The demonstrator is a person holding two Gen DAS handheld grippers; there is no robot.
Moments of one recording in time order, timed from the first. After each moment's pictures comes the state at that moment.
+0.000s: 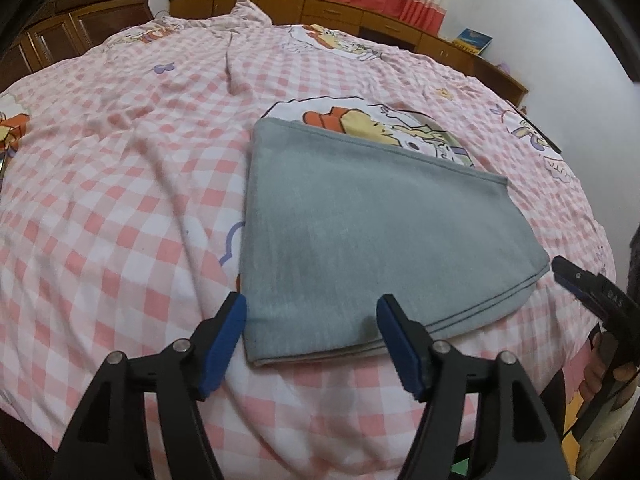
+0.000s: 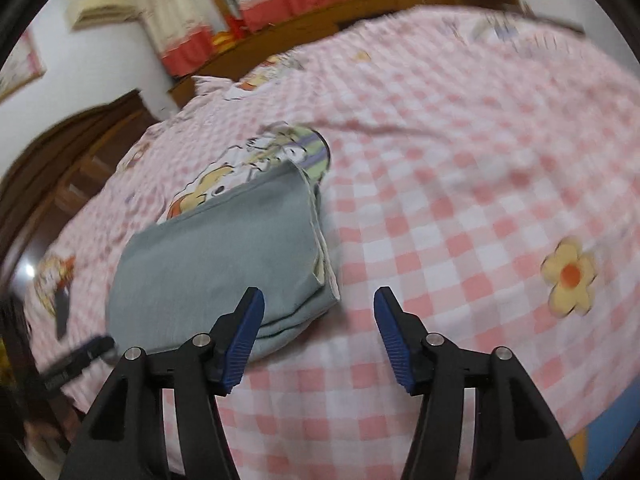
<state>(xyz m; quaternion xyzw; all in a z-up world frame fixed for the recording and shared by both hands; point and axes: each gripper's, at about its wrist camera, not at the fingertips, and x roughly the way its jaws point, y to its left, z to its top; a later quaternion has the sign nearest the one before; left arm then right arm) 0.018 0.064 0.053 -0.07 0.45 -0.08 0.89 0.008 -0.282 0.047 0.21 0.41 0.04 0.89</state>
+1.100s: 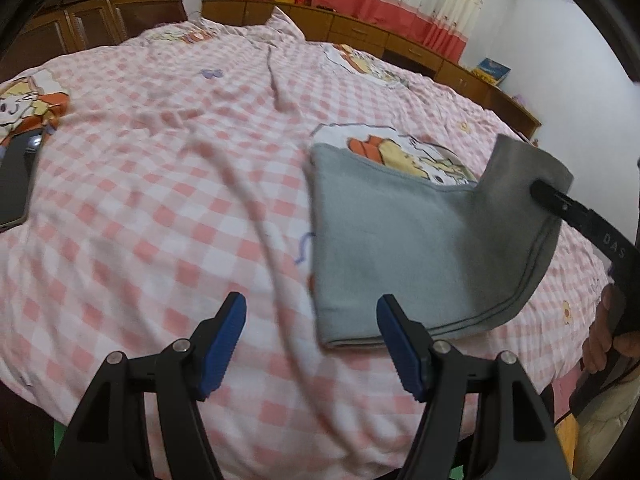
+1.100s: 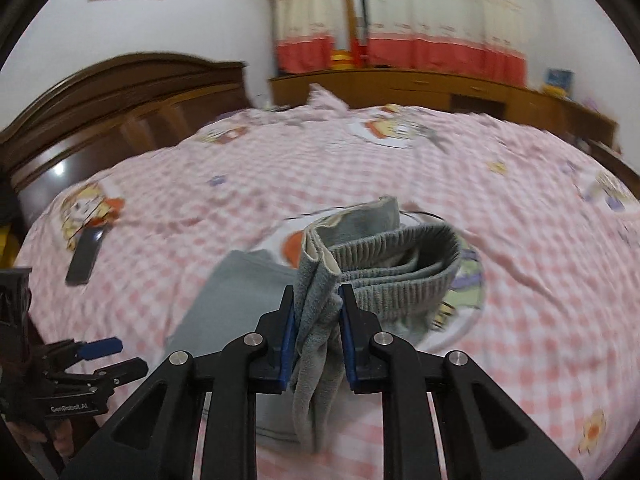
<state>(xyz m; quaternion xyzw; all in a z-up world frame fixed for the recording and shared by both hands) -0.006 0.118 0.073 -0.11 0.42 -0.05 0.90 0.044 -0.117 0.131 -0.01 0.31 0.16 0.94</state>
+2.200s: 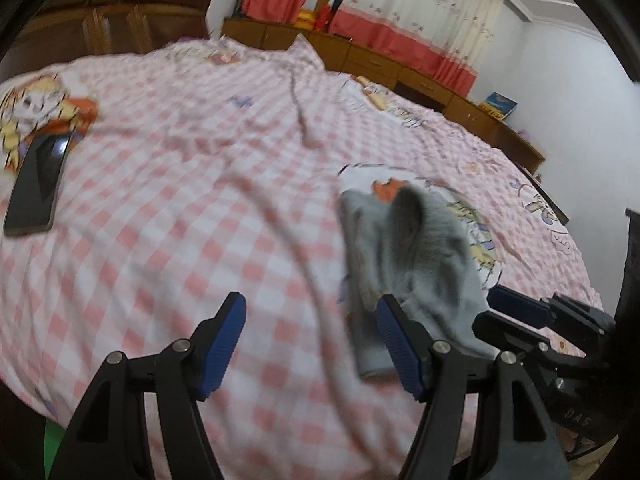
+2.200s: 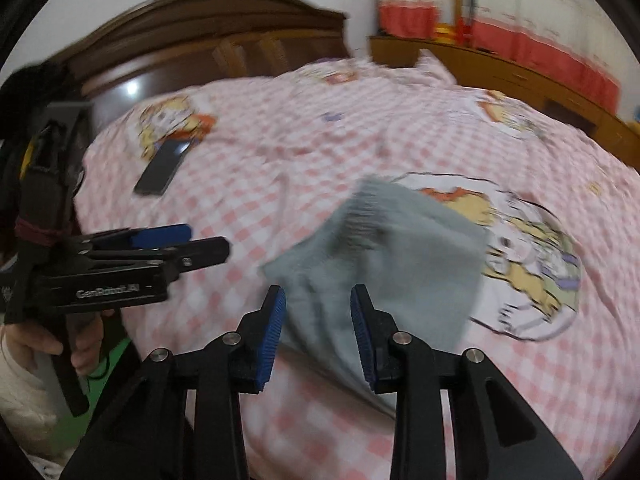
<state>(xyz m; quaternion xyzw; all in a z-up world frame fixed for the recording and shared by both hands) -0.008 0.148 0.093 -0.14 0.37 -0.03 0.92 0.006 -0.049 0.104 -0.08 0.36 0.28 0.89</state>
